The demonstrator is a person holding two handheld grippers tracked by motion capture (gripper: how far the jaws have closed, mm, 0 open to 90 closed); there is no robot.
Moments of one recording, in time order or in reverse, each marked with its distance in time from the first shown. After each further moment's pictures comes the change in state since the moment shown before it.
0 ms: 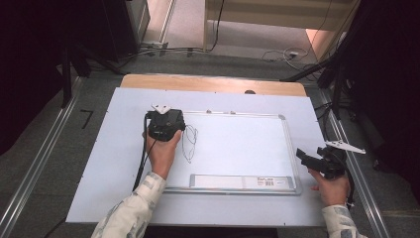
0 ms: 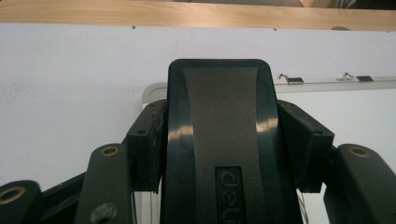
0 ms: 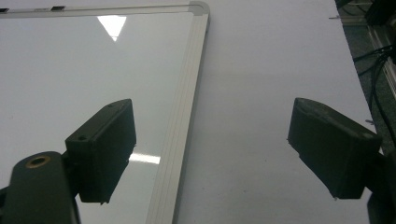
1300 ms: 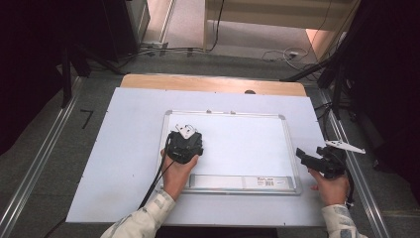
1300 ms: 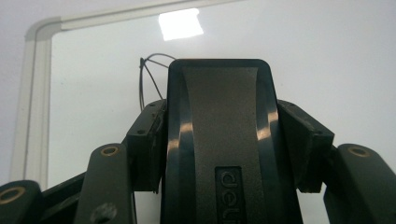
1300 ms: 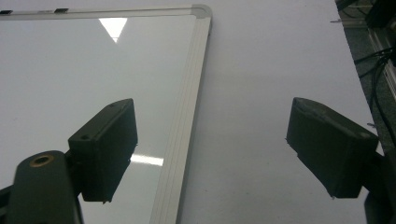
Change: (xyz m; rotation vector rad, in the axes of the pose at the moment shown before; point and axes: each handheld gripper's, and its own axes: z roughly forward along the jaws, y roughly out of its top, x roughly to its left) left arm -0.048 -0.059 0.007 0.097 -0.092 0.181; right arm 0.002 0.001 -0.001 -0.006 0.001 -0.004
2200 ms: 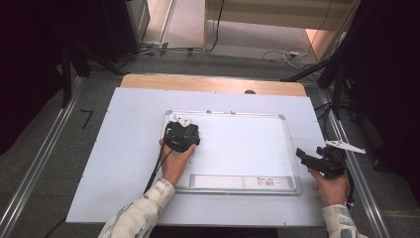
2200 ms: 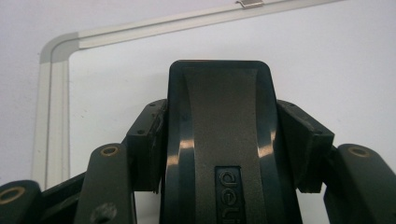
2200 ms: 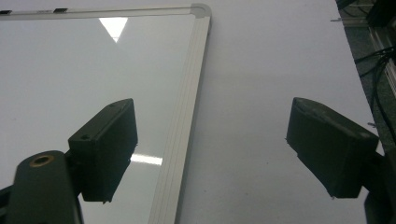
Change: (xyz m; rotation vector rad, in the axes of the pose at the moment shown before) left arm 0.015 0.019 0.020 0.015 0.027 -0.008; right arm -0.001 0.000 0.001 0.002 0.003 0.001
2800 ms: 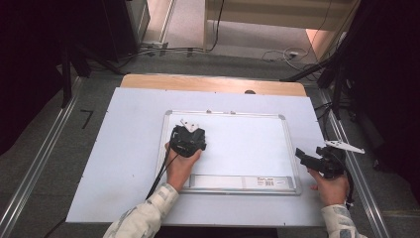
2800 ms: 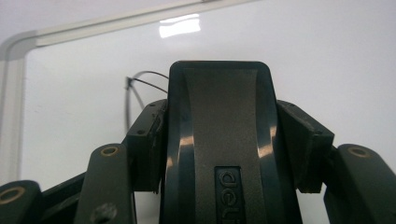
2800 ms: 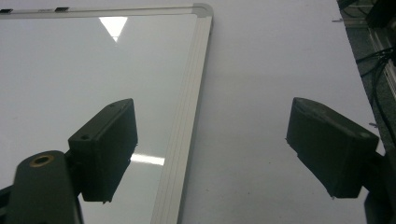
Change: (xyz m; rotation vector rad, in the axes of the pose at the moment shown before) left arm -0.003 0.001 0.003 -0.012 -0.019 0.007; right arm 0.002 0.000 0.000 -0.001 -0.003 -0.006
